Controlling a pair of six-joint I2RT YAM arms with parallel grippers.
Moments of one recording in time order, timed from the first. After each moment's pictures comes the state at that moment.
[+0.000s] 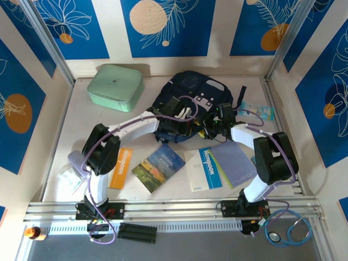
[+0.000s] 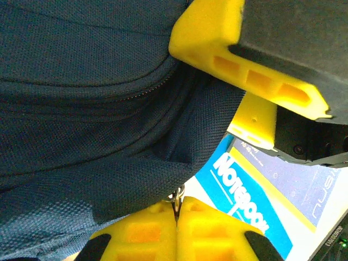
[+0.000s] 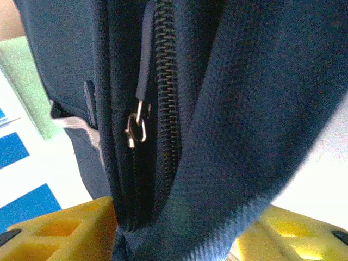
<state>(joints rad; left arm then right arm) -0.77 1.96 1.55 -0.59 0.32 -0.49 0.25 1.63 0.84 -0.05 -0.50 1.28</state>
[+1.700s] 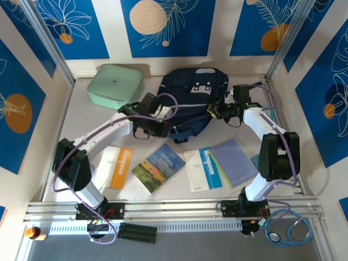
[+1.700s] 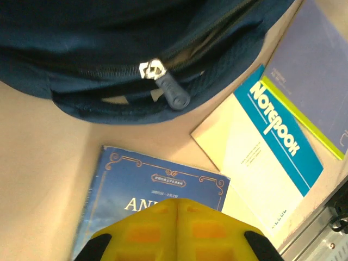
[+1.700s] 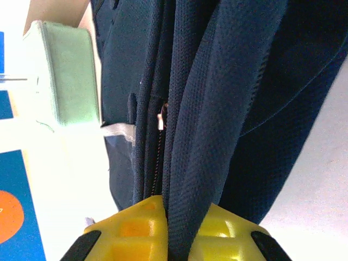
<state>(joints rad) -0.65 1.66 1.37 -0.81 0.31 -0.27 0.06 1.65 1.16 -0.40 -0.60 0.74</state>
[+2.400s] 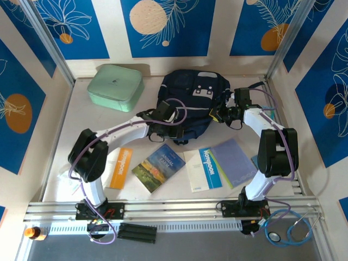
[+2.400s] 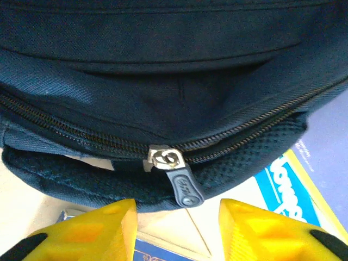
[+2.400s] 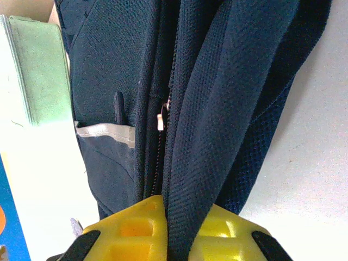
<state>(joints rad) -0.73 1.82 1.35 -0.55 0.16 -0.56 0.04 1.69 1.13 -0.40 -0.60 0.70</state>
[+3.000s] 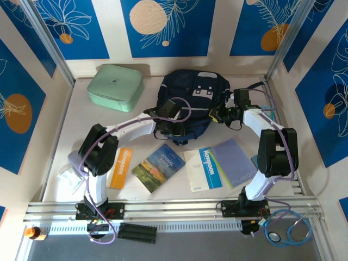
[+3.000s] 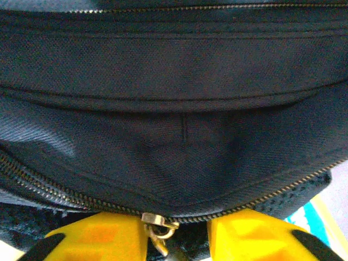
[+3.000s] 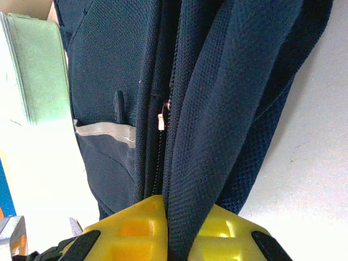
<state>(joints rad) -0.74 1.93 1.46 -0.58 0.14 -0.59 0.05 1.69 1.12 -0.39 -0.60 0.70</state>
